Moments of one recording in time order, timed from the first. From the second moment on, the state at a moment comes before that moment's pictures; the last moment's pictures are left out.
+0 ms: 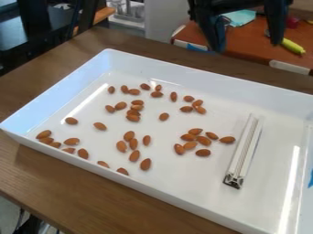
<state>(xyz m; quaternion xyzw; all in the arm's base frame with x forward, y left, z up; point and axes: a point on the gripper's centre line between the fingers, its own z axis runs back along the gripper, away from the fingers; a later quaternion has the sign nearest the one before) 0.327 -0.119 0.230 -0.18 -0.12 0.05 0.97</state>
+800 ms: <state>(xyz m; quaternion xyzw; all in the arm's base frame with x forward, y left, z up) 0.352 -0.145 0.142 -0.10 -0.11 0.07 0.99</state>
